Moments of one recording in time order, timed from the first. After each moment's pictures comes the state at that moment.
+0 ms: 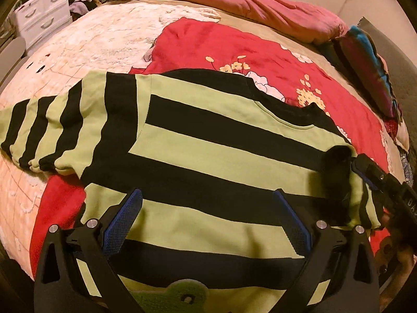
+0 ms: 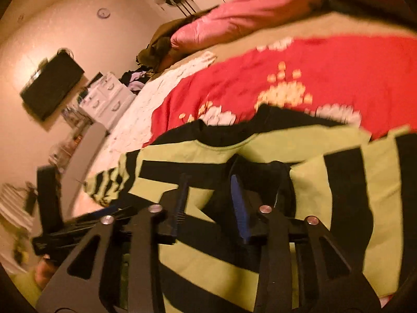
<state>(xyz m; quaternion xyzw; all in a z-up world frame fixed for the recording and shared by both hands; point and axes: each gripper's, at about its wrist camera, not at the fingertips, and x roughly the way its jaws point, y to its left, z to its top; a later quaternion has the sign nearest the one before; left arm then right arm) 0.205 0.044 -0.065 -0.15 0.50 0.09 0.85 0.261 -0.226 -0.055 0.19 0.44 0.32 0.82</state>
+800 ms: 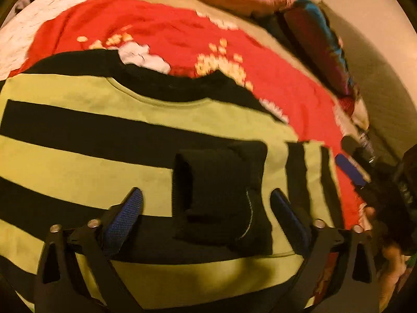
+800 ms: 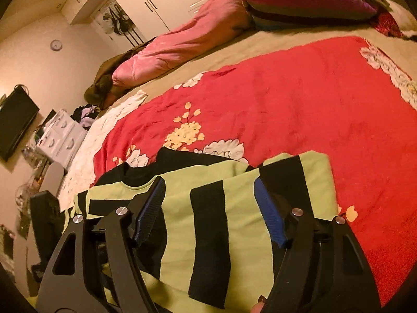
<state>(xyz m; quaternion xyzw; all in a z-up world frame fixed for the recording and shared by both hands) 0.274 -0.078 -0.103 -0.18 0.52 -0.07 0.83 0.276 -0.334 -0.047 0.19 0.42 0.15 0.87</state>
